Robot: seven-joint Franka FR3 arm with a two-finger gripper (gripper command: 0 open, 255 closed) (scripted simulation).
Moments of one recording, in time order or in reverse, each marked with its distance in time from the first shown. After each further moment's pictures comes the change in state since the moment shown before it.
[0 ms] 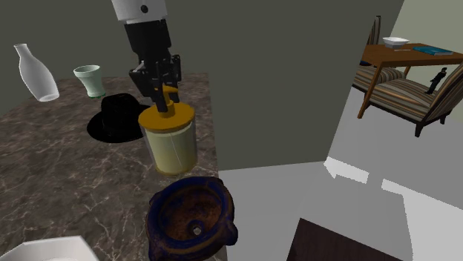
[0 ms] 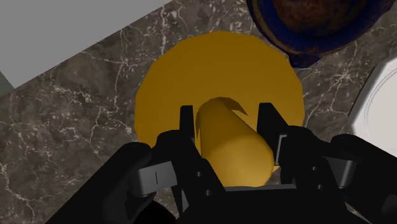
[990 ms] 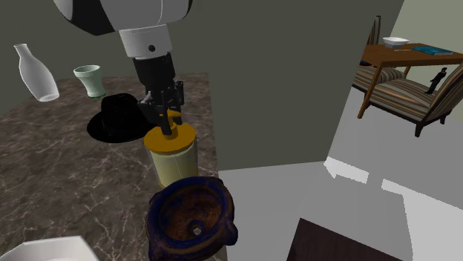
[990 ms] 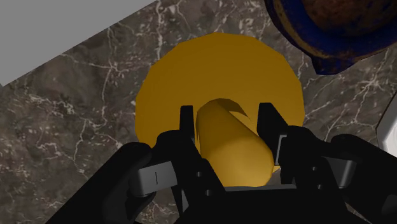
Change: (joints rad) arm 0.000 0.044 0.005 -0.098 0.010 0.142 -0.002
